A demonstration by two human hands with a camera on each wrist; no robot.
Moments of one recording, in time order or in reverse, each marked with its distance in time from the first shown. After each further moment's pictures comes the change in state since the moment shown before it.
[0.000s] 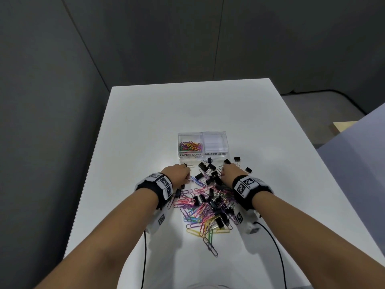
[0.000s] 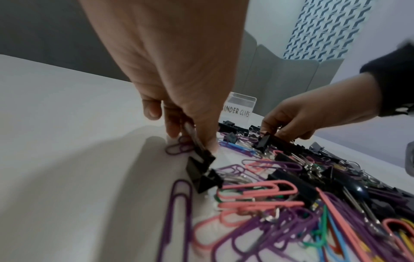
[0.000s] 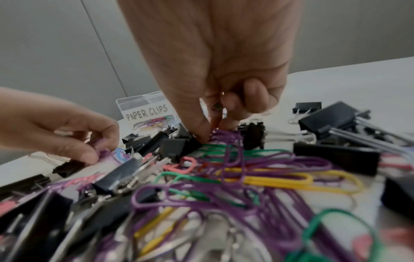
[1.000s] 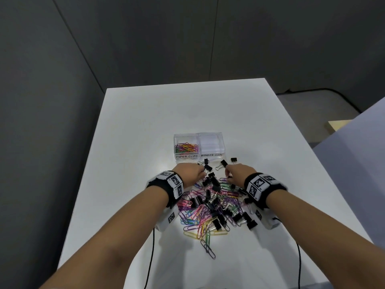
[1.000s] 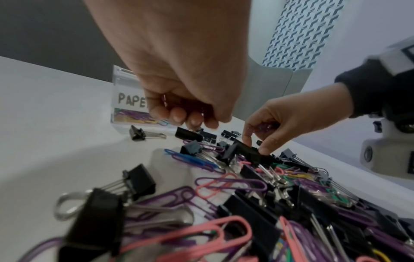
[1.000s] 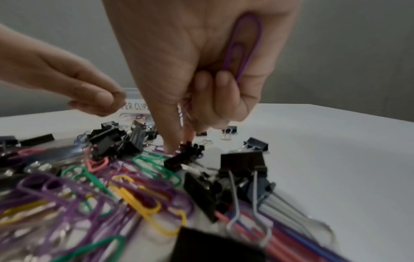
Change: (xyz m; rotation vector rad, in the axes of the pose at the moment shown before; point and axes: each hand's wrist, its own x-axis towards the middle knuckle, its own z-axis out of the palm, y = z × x) left_hand 0.016 0.037 -0.014 0.029 0.072 0.117; right_hand -0.014 0.034 -0.023 -0.191 -0.020 -0.171
